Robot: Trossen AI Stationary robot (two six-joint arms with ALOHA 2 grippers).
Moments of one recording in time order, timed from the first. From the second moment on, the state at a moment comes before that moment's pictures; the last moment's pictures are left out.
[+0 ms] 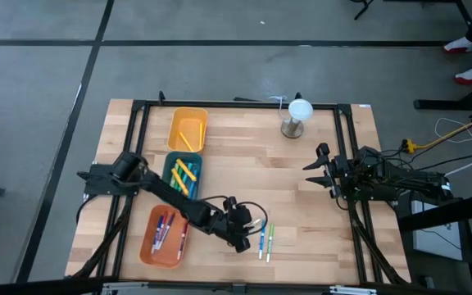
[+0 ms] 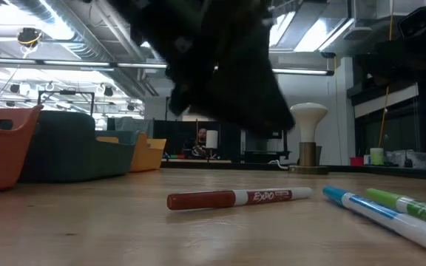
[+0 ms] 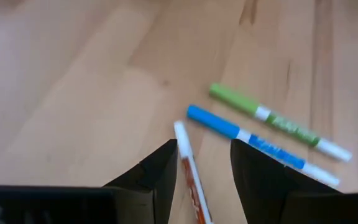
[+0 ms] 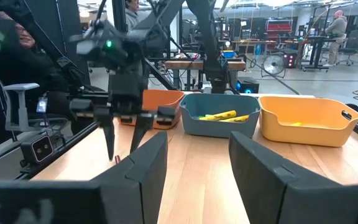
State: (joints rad) left arm -0.44 2.03 1.33 -0.10 -0.47 -0.66; right arm -0.15 0.02 0.01 0.06 -0.33 0.02
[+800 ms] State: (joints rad) left arm -0.46 2.15 1.34 -0.25 -0.42 -0.82; right arm -0.15 0.02 0.01 0.06 -0.33 0.02
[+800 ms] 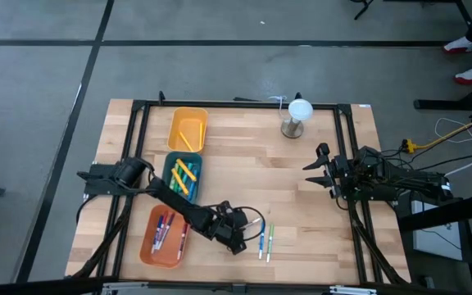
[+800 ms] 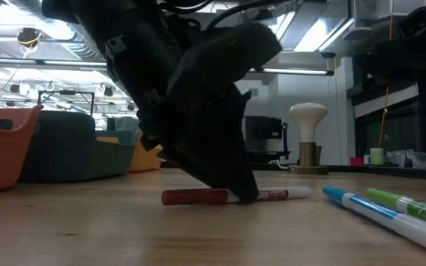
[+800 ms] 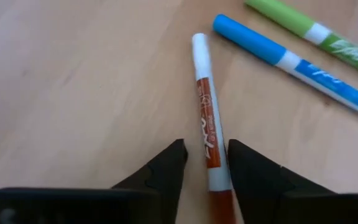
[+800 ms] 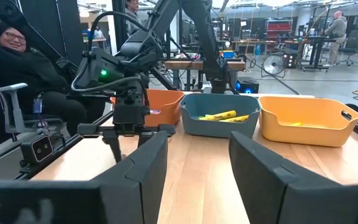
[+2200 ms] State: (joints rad) left arm -0.36 2.16 1.76 -0.50 -0.65 -0.54; right arm -0.15 0.02 0.01 0.06 -0.33 0.02
